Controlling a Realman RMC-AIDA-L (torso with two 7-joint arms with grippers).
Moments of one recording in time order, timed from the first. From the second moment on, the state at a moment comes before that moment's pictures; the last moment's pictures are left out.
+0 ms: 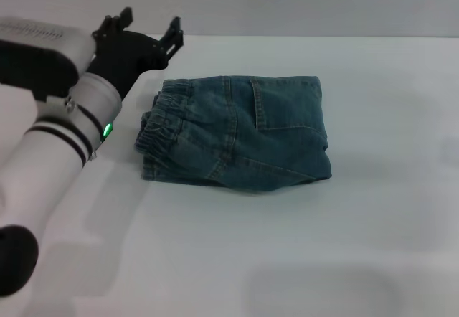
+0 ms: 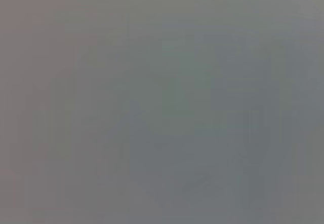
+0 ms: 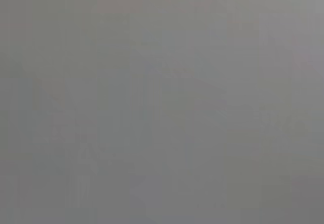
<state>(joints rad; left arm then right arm) -0.28 -2.06 -1.10 -1.04 2.33 0.39 0.38 0.28 2.09 -1.85 -0.75 1.00 -0.95 -0.80</state>
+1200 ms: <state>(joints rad) -0.33 -2.07 -0.94 -0.69 2.33 0.82 0.19 0.48 2.08 -2.56 -0.51 0.98 -0.75 0.05</state>
